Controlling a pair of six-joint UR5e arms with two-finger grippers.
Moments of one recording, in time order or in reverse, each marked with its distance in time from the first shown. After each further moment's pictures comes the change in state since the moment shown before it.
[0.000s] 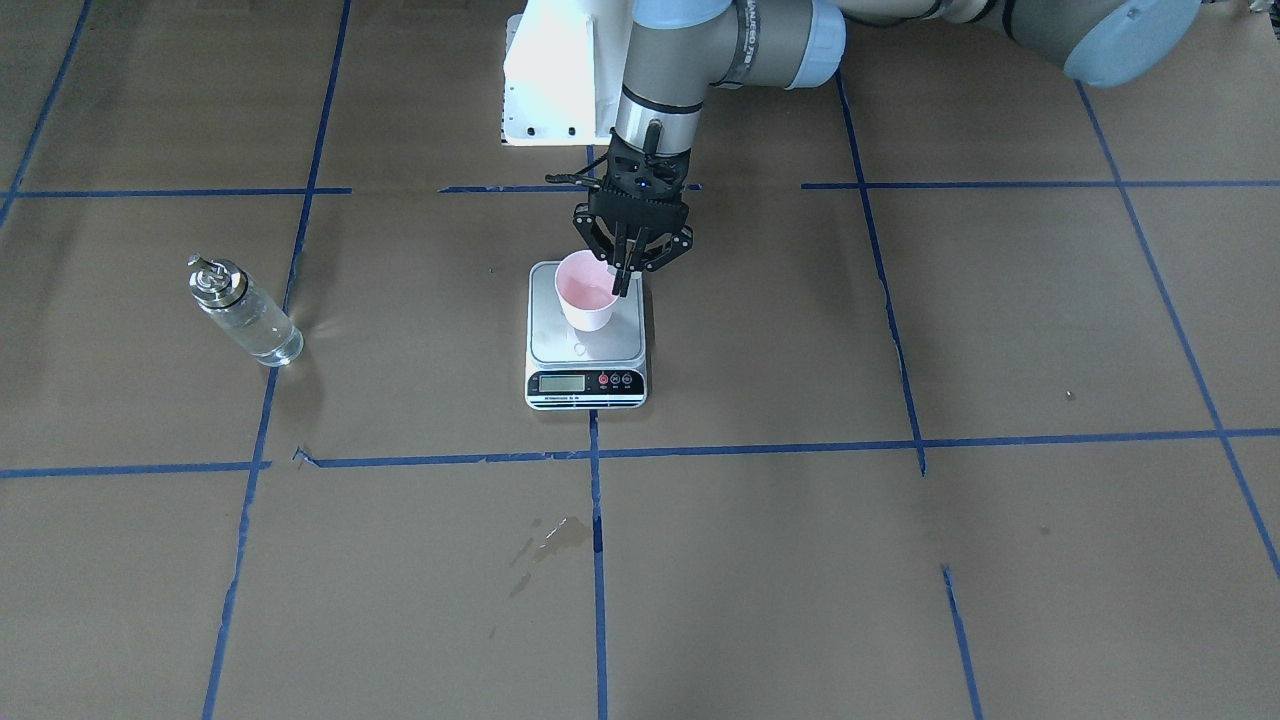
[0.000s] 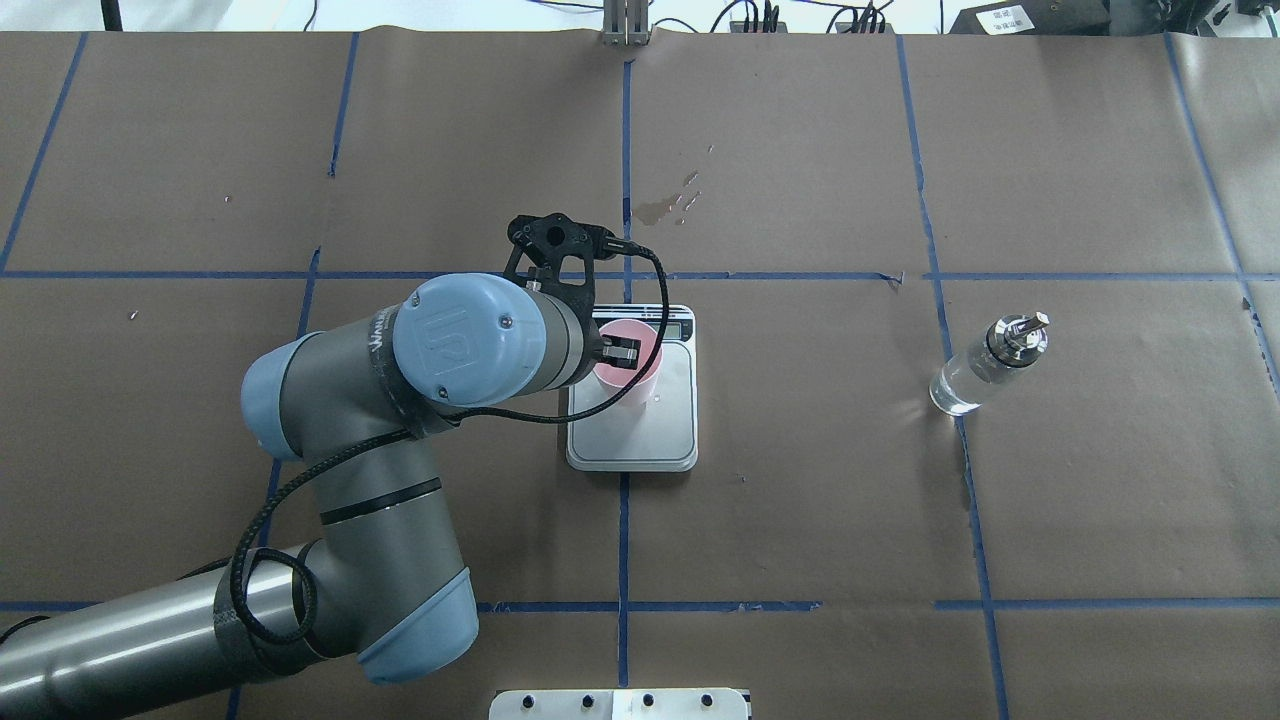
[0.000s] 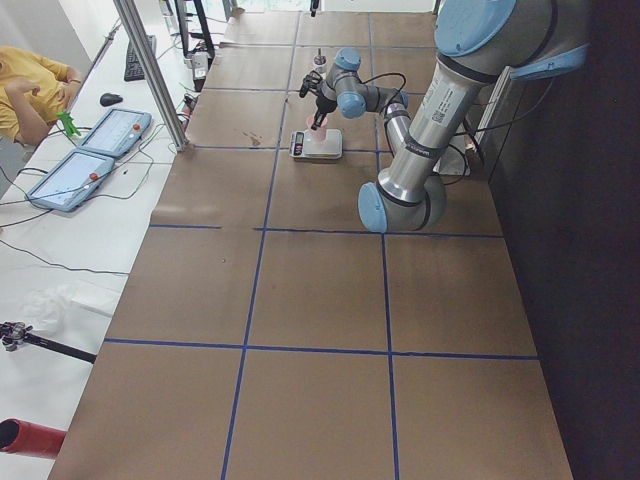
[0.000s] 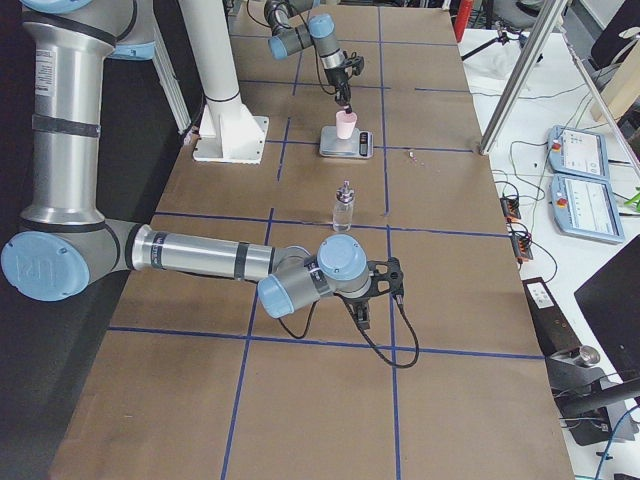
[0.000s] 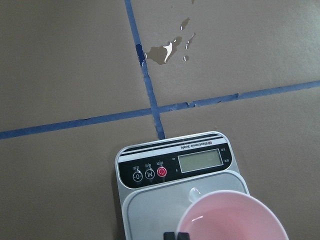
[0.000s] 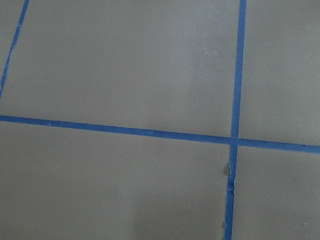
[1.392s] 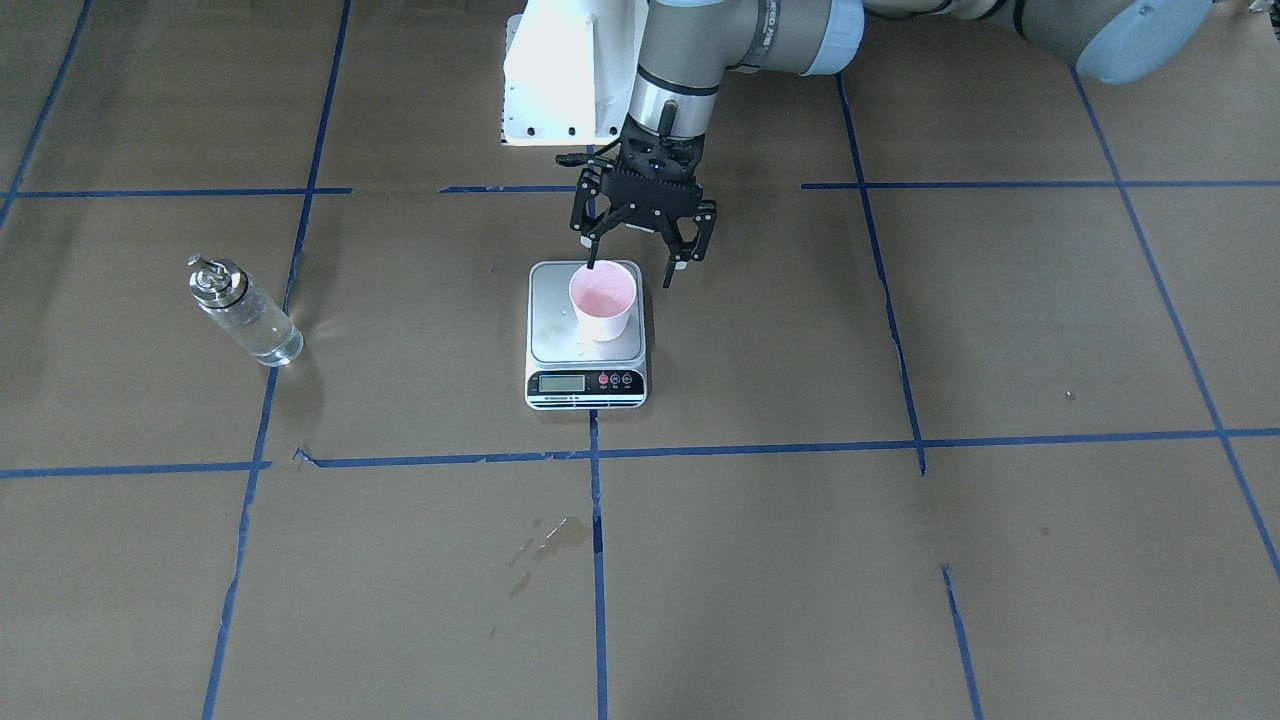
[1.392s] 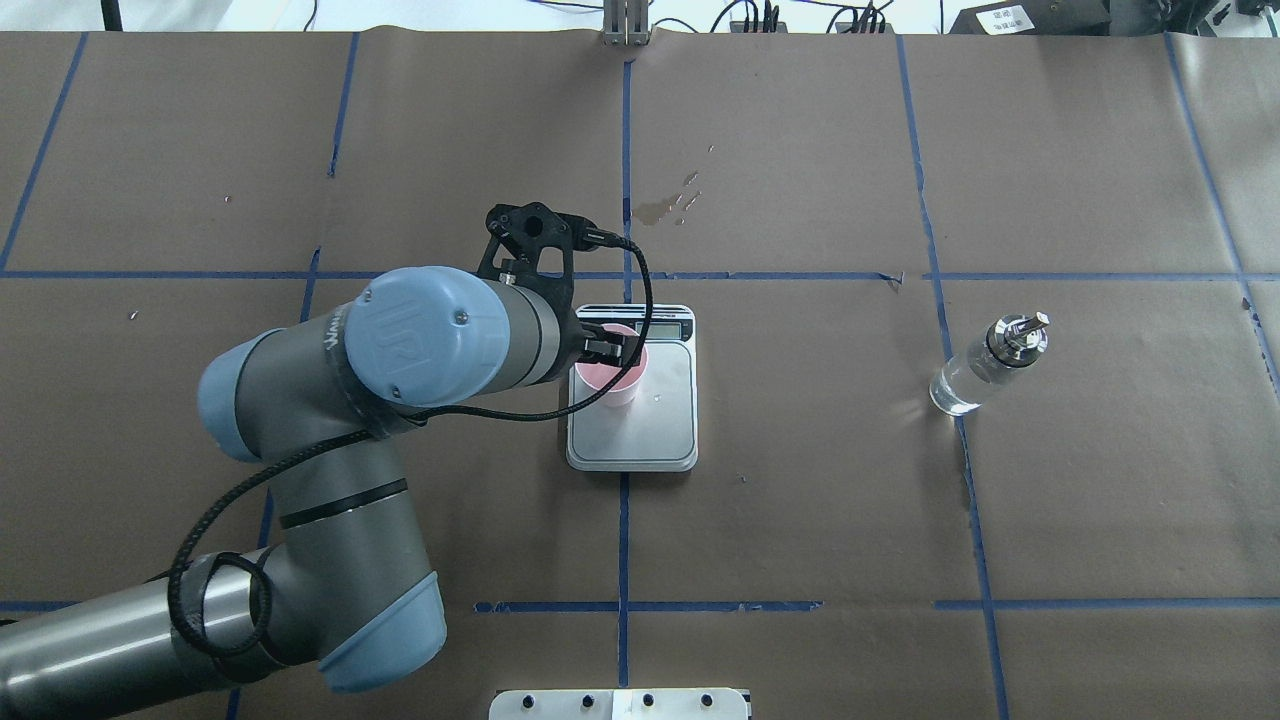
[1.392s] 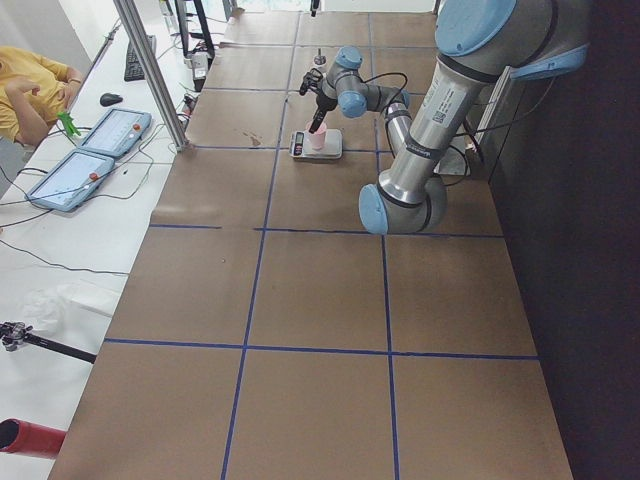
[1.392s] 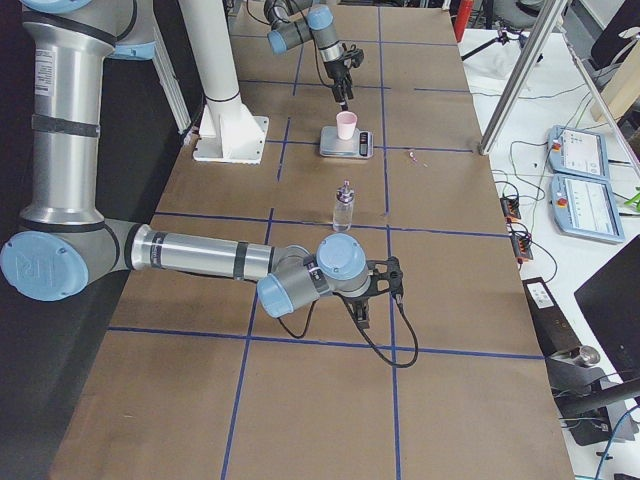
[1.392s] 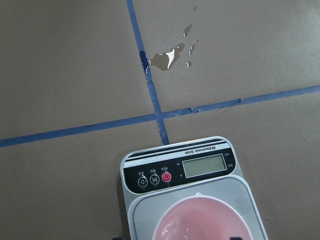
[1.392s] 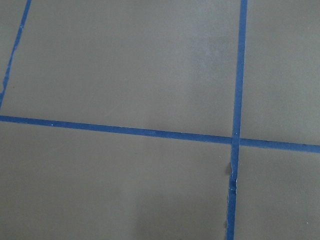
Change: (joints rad) left arm -0.018 0.042 -0.090 0.001 -0.005 0.025; right arm 0.000 -0.003 0.009 0.000 0.002 0.007
